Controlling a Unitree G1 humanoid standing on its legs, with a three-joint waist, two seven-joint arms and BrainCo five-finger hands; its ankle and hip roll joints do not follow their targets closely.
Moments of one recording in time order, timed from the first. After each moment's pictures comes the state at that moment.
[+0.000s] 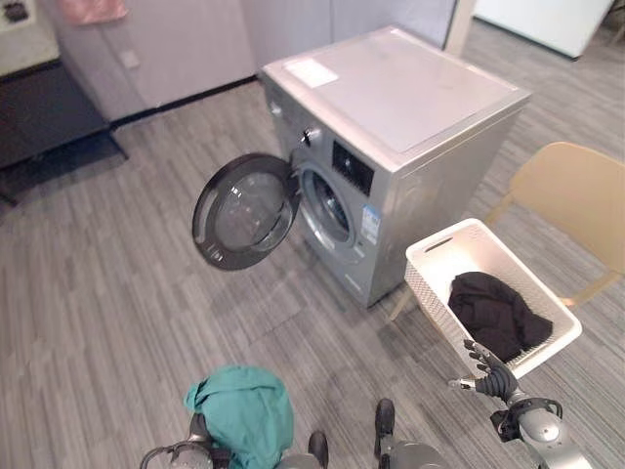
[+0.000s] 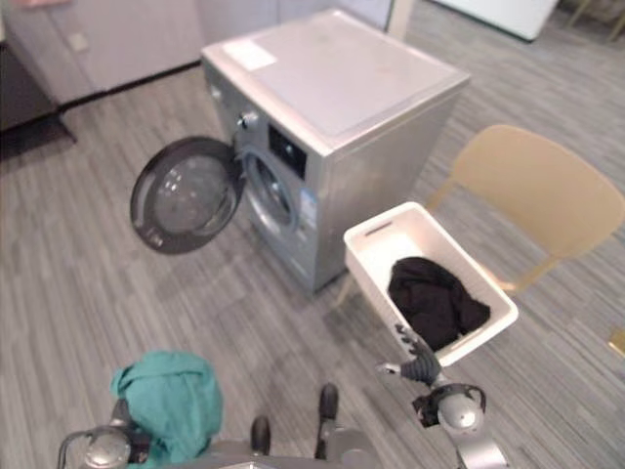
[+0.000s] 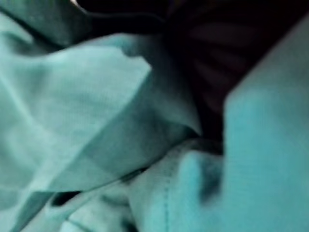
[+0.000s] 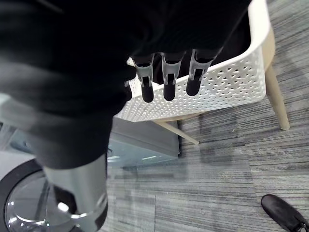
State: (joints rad) left arm 0.22 0.34 -0.05 0.65 -0.04 -0.09 0.04; right arm 0.17 -0.48 0.16 0.33 -0.03 -0.08 0.02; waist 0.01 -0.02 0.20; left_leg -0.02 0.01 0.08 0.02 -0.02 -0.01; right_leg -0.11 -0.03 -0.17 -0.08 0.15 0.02
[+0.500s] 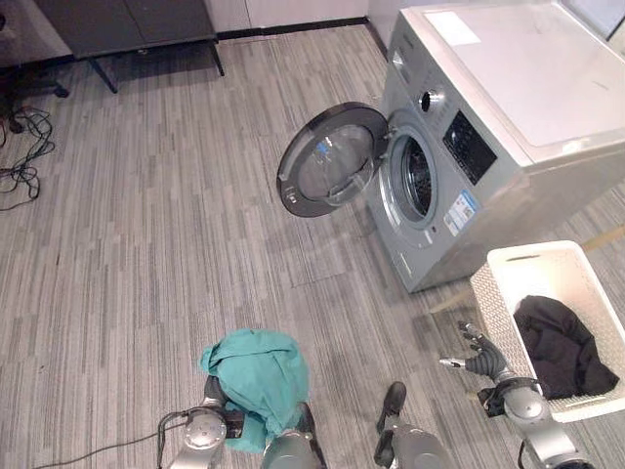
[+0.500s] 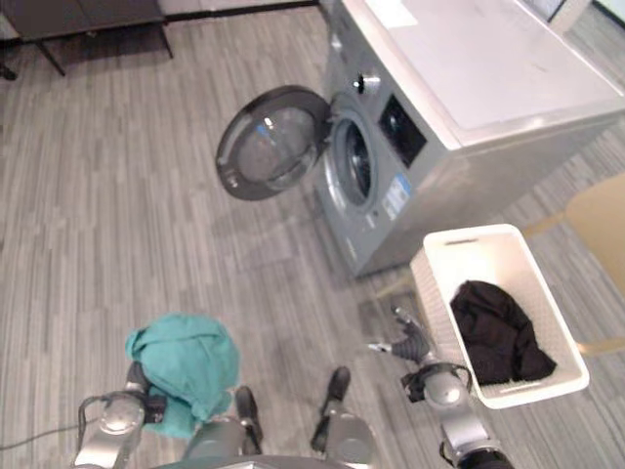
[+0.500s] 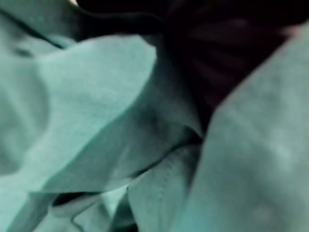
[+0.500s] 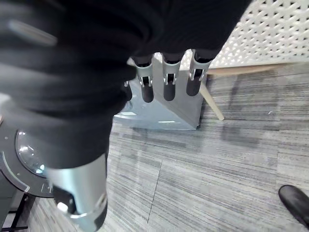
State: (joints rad) left arm 0.14 0.34 -0.07 0.55 -0.07 -0.09 0.05; right arm 0.08 -0.42 0.17 0.41 -0.04 -0.07 -0.02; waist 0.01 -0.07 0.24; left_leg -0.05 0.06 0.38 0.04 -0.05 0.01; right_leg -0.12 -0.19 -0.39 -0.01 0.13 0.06
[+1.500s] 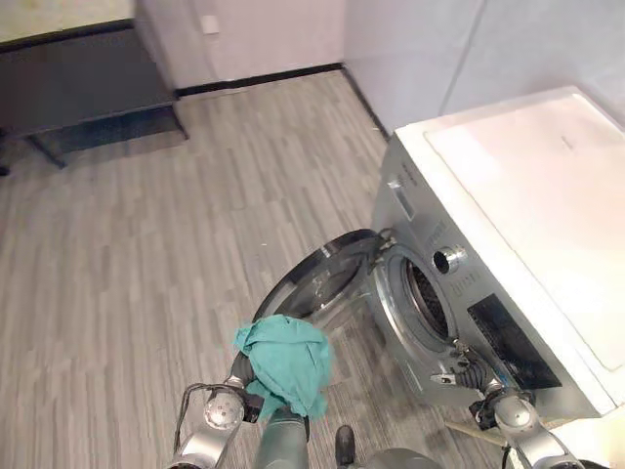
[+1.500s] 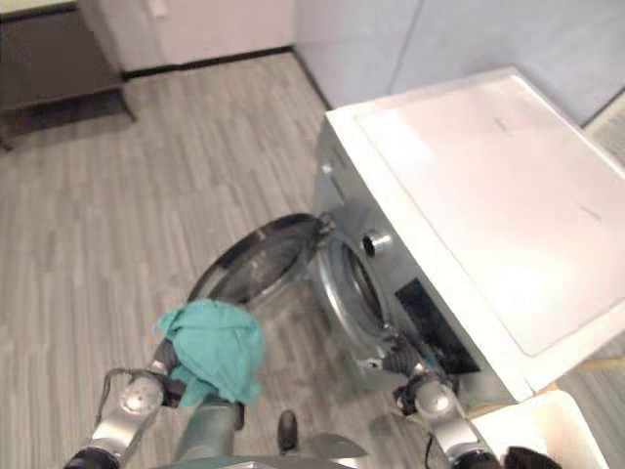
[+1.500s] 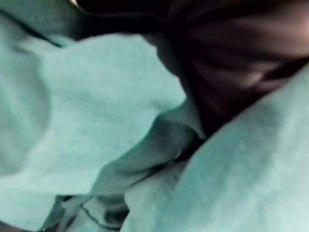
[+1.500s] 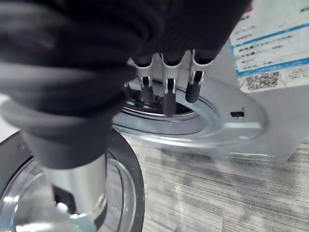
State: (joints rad) left arm 0.05 0.37 -0.24 0.53 -0.01 -0.08 0.00; right arm 0.07 -0.42 0.26 0.49 -0.04 -0.07 -0.02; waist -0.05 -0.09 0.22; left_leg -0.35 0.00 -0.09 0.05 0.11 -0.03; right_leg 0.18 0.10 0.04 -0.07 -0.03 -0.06
